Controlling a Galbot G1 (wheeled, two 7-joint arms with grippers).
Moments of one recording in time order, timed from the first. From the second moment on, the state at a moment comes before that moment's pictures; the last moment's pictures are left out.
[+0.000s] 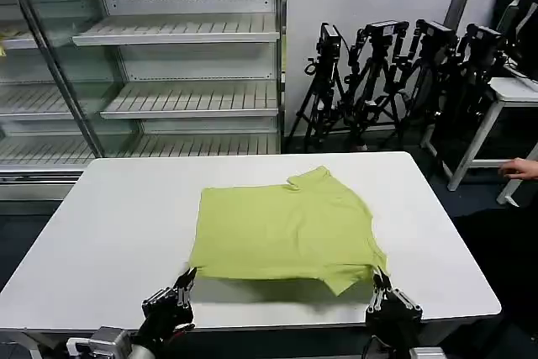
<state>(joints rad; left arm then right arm) 1.69 -1.19 -0.46 -2.46 -0.45 0.54 -0.23 -1.69 1.31 0.38 2.45 0.06 -0.47 0.27</state>
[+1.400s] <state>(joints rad) 1.35 -1.08 -0.31 -2.12 -0.43 0.51 -0.22 -1.19 1.14 0.24 2.01 0.15 -0.54 0.21</state>
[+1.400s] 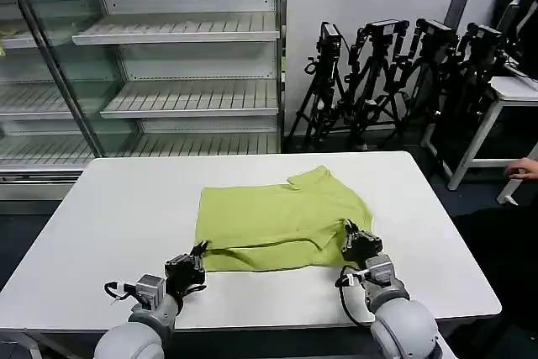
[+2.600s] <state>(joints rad) 1.40 -1.12 -0.37 -2.13 -0.46 0.50 -0.26 -1.38 1.17 0.41 2.08 0.29 -0.56 0.27</state>
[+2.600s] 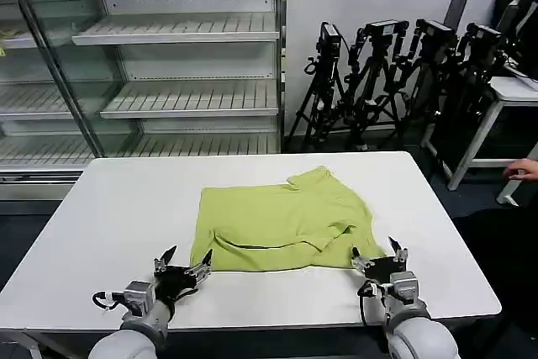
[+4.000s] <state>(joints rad) 1.60 -1.16 -0.42 -2.26 -0.41 0.53 -0.27 -1.59 1.14 0.47 2.28 0.31 -0.58 0.26</state>
